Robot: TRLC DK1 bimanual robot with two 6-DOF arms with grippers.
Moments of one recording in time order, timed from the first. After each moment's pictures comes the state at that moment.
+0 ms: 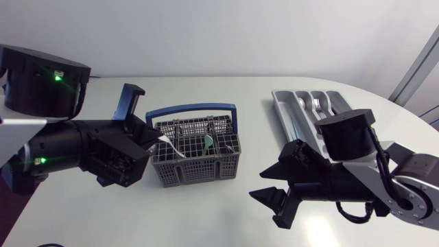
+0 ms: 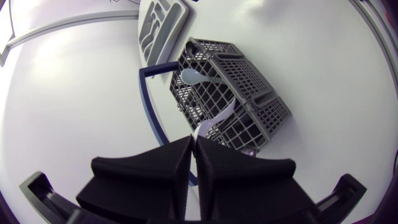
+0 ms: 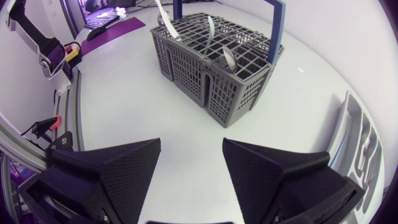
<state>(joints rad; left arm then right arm) -0.61 1.05 0.80 -0.39 -0.05 1.68 0.55 1.13 0.53 -0.23 -0.34 -0.28</state>
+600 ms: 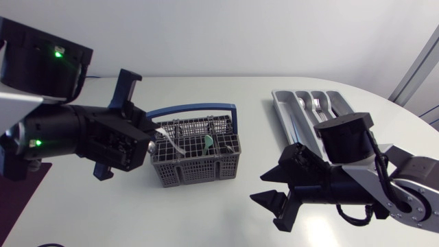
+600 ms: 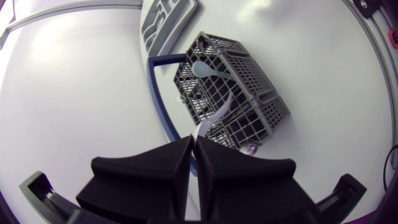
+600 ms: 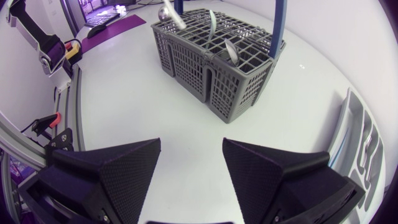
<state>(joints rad) -0.62 1.09 0.92 -0.51 -0.10 1.59 0.55 1.13 0.52 -0.23 -0.34 -0.28</state>
